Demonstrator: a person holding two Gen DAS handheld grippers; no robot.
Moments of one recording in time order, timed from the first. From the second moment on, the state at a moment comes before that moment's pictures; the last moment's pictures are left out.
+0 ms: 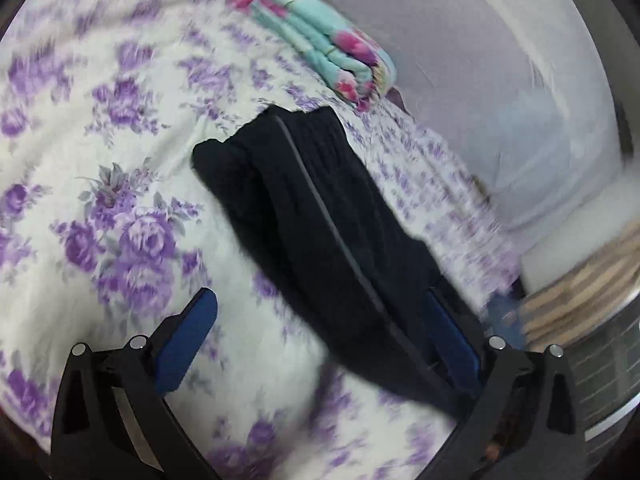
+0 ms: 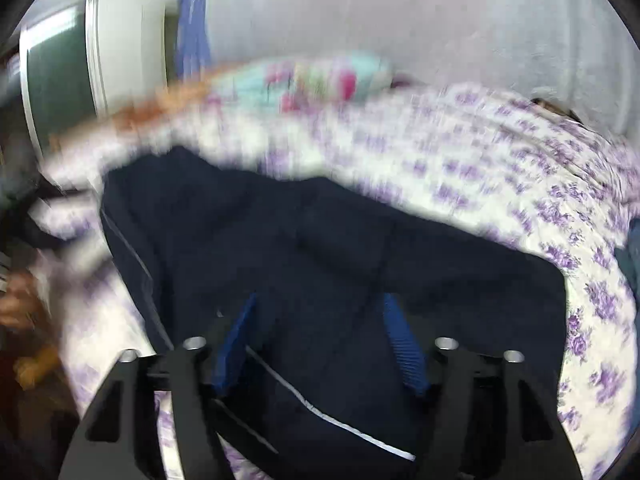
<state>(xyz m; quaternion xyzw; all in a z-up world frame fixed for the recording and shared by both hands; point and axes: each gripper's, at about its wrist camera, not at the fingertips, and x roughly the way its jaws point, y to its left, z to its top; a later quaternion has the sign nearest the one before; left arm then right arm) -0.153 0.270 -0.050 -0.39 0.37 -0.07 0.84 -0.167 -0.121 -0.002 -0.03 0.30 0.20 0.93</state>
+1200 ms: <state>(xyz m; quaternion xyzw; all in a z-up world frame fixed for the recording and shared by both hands) -0.127 0.234 -0.023 -0.26 0.30 -0.02 0.92 -0.174 -0.260 -0.033 0.12 0.35 0.04 0.93</state>
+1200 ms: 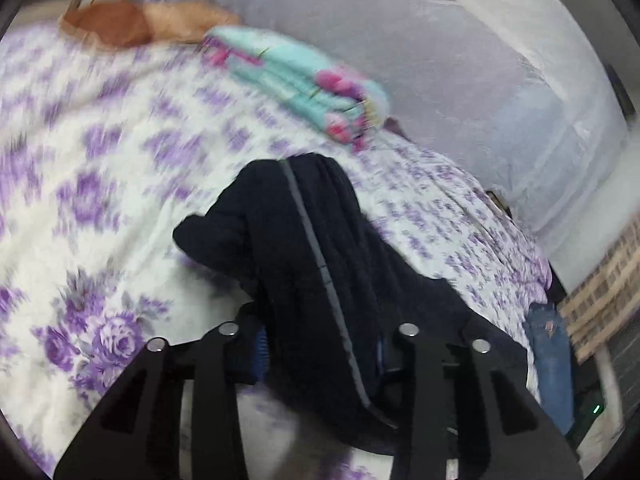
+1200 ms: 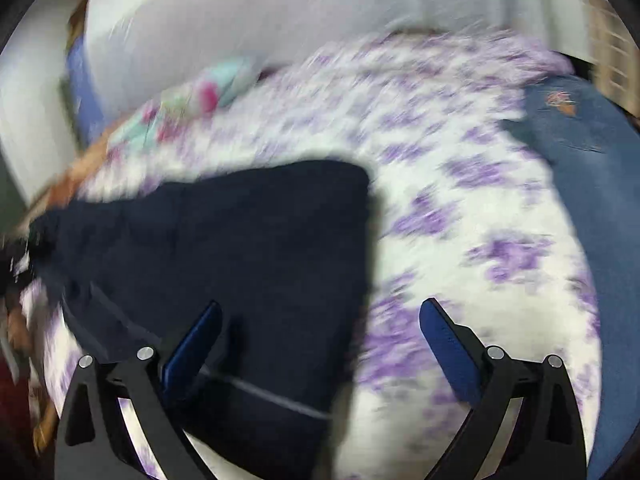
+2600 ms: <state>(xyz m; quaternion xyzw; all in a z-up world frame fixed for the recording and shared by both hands) -0.158 0.120 0.060 -0.17 0.20 -0.15 0.95 -0.118 -0.159 0.024 0.07 0.35 0.22 0.91</state>
